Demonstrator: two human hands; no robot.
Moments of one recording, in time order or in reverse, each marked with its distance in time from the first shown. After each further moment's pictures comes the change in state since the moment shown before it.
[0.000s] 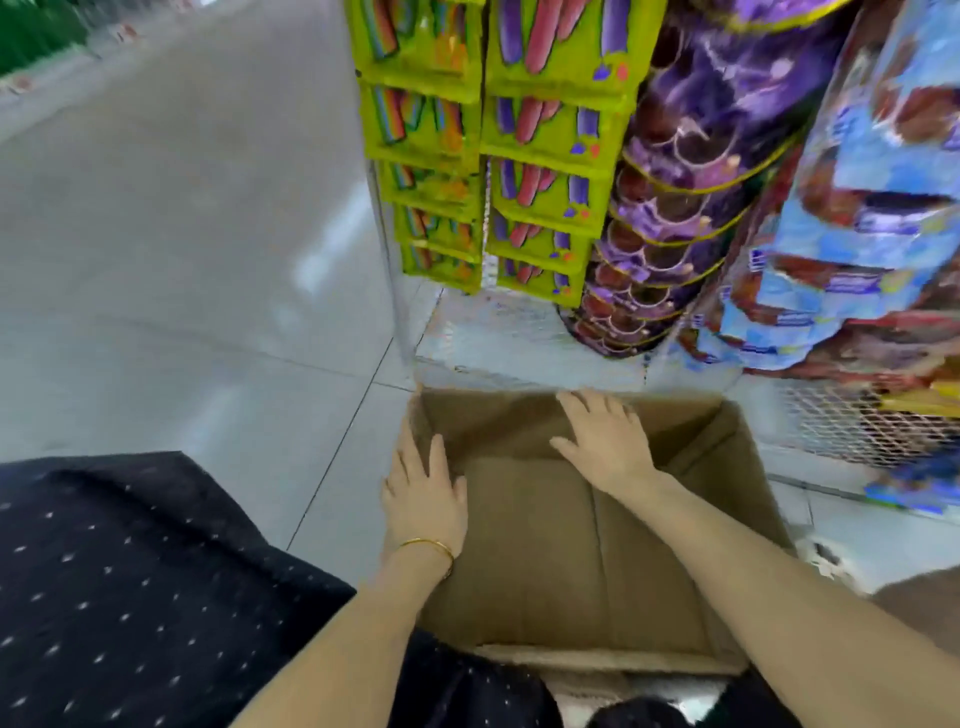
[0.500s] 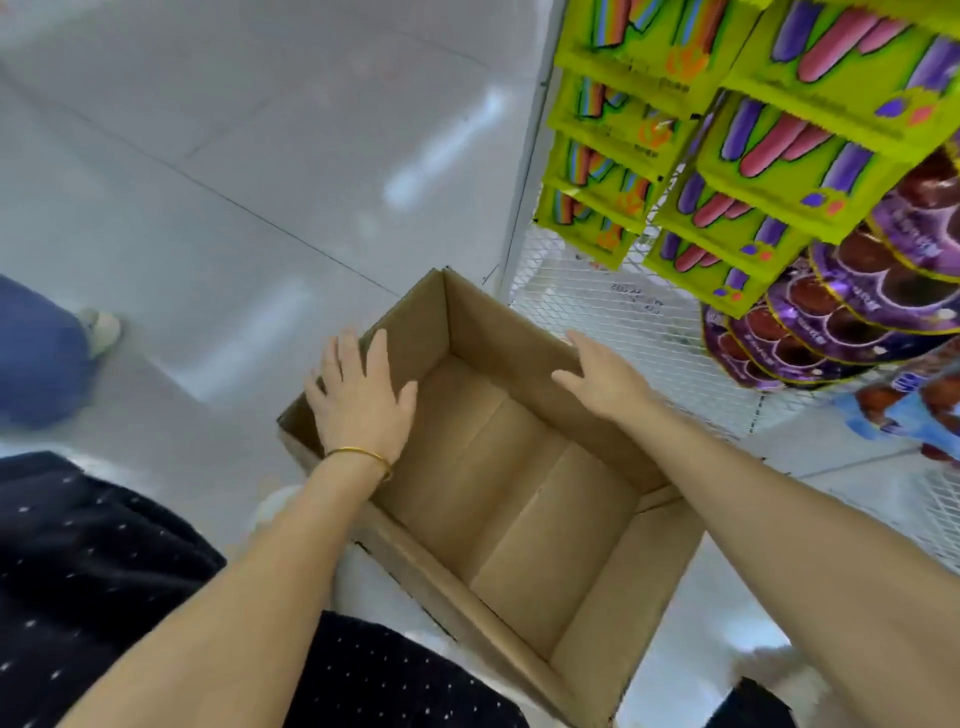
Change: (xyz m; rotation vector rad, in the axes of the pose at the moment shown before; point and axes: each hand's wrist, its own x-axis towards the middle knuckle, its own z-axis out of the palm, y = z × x) left_hand 0.043 -0.108 -0.057 -0.047 0.179 -0.318; right_hand 0.109 -0.077 0.008 0.248 -0.199 -0.177
